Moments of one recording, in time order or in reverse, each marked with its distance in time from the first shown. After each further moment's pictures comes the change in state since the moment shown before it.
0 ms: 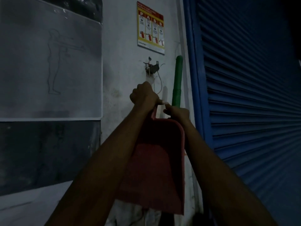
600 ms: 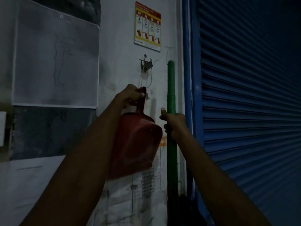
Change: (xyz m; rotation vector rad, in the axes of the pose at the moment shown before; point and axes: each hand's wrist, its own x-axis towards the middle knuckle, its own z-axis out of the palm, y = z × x) left_hand -0.009 -0.032 -0.014 -0.550 -0.352 -0.103; right_hand -0.057 0.020 -0.058 -0.017 -0.115 0.002
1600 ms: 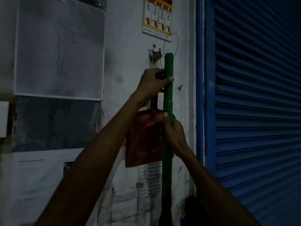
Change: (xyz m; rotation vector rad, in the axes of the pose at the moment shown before) left_hand -0.042 0.022 0.040 -0.228 0.103 0.446; right_hand -0.016 0.067 0.008 -0.202 -0.231 -0.430
